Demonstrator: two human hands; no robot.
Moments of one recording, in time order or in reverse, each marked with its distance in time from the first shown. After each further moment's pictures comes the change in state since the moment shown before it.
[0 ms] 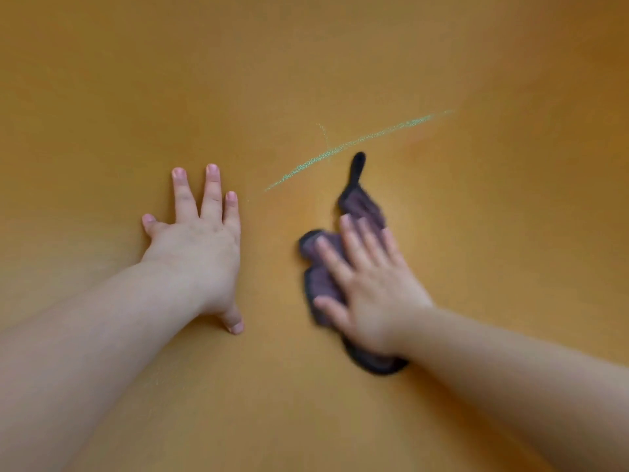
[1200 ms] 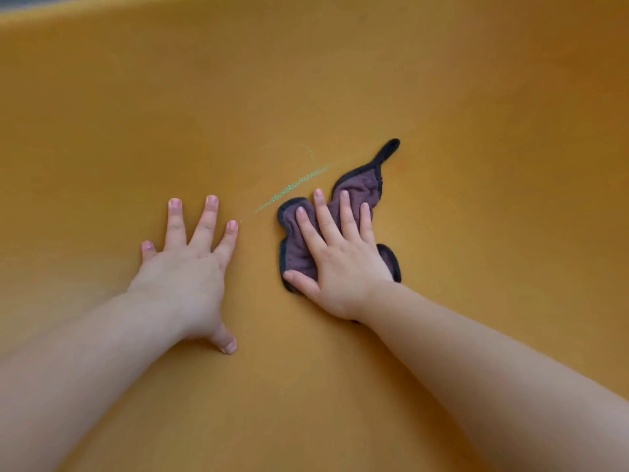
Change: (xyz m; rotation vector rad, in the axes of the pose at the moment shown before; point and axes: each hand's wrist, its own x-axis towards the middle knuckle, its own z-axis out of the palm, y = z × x) left_hand -0.004 -0.003 0.004 0.021 0.020 0.043; right_hand 0.058 -0.002 -0.003 0.051 0.108 0.040
